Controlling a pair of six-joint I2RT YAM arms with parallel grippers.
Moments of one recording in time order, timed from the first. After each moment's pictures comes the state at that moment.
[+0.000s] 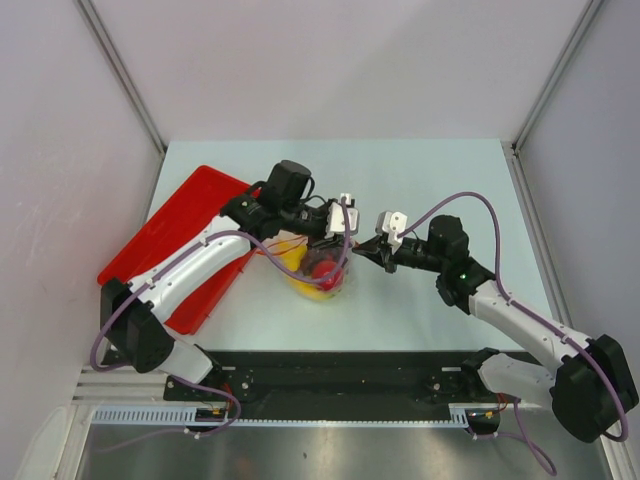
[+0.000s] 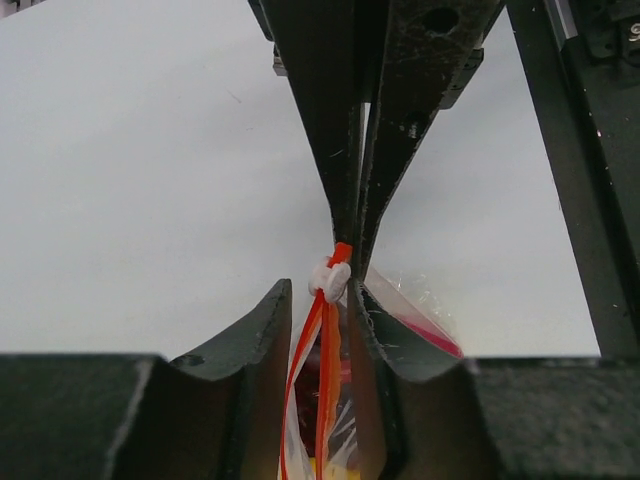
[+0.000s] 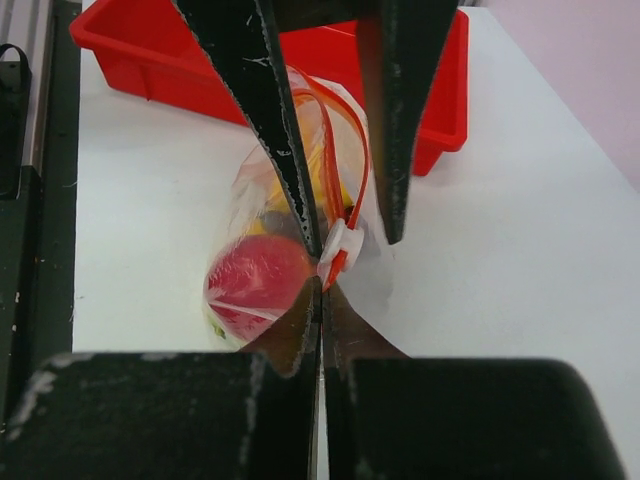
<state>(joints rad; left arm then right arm) -0.69 1.48 1.39 -0.59 0.73 0.82 0.56 1.08 0.66 0.29 -0.70 -0.30</state>
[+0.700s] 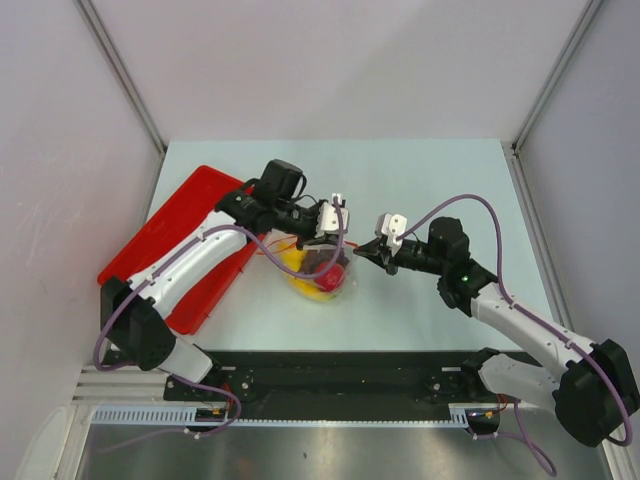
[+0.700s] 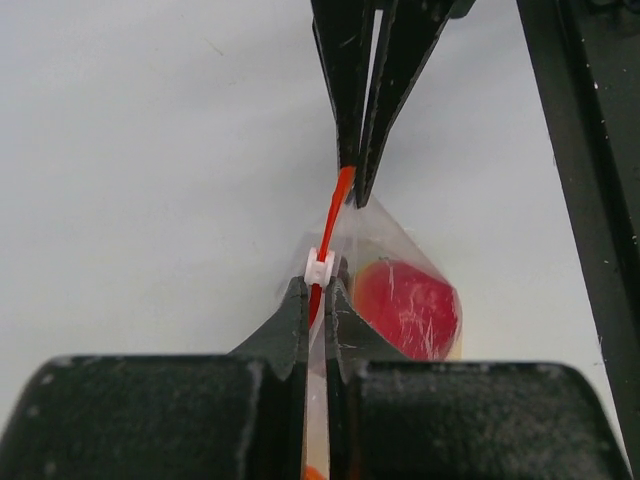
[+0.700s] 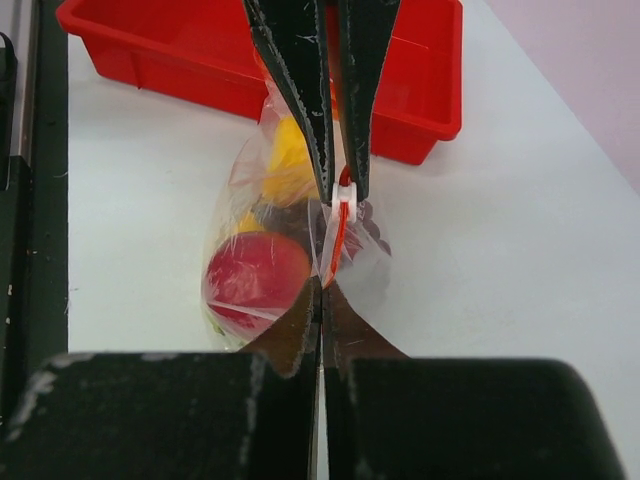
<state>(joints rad) -0.63 1.49 1.39 -0.70 0.76 0.91 0.56 1.05 0.66 0.24 -0.66 -0.32</state>
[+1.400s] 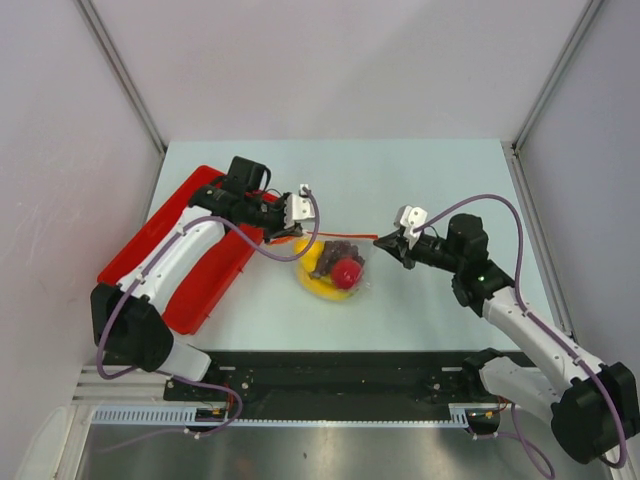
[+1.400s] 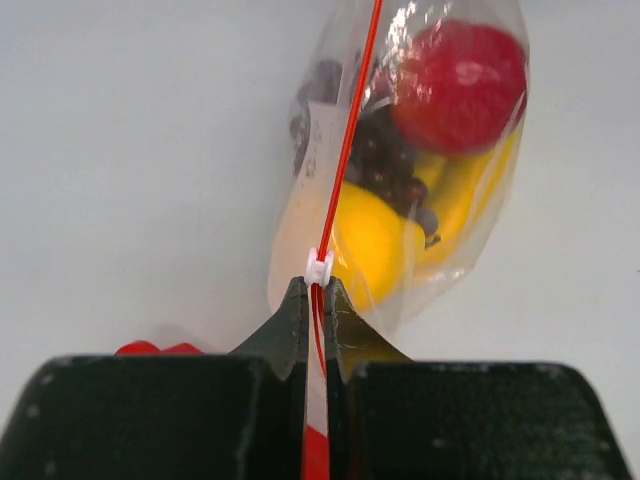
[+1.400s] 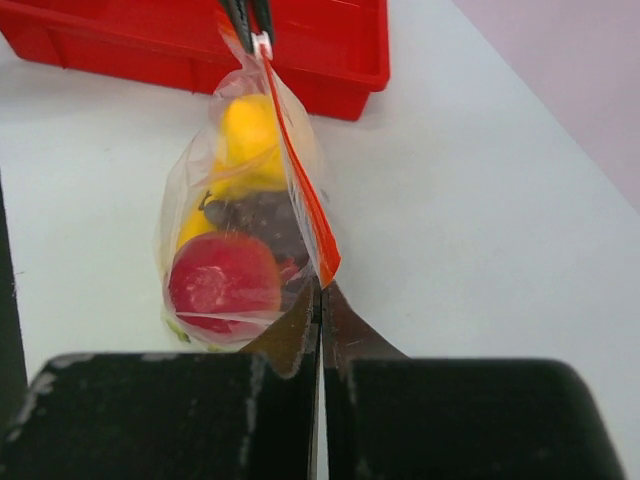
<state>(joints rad) -0.41 1.46 1.34 -0.82 0.69 1.01 0.43 0.98 0.66 0.13 -0.66 -0.35</state>
